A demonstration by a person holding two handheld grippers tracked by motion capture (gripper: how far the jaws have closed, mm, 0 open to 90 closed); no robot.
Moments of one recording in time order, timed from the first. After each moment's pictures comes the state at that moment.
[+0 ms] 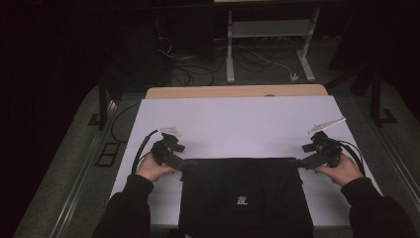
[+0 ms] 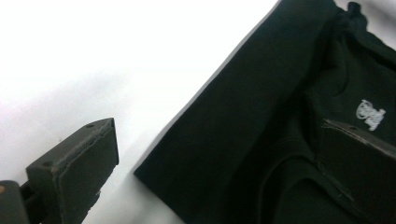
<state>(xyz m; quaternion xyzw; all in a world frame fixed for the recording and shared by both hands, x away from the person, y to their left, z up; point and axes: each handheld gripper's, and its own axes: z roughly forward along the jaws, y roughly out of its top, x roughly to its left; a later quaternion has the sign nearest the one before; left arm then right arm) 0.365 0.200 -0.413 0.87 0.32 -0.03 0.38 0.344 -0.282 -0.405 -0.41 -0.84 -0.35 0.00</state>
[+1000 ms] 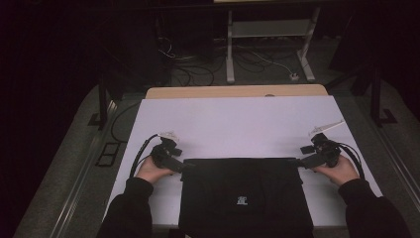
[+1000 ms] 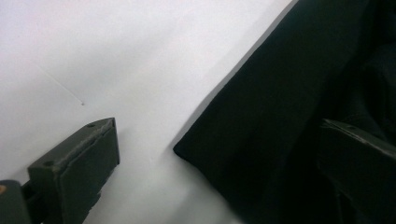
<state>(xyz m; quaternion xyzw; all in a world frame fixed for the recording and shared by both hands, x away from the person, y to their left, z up) 0.374 0.212 -0.442 0.87 0.33 -0.03 0.37 0.354 -0.292 -0.429 -0.42 -0.84 -0.36 0.01</state>
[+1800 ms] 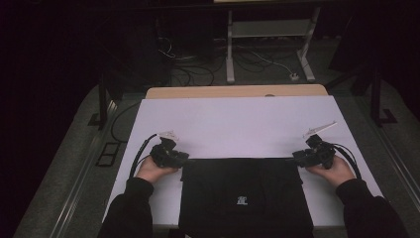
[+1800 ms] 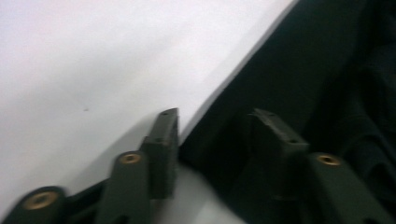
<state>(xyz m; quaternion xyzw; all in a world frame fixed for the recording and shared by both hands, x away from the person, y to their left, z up) 0.374 0.213 -0.442 0.87 0.33 -0.02 0.37 0.359 -0.283 -0.440 -0.41 -0.85 -0.33 0.01</state>
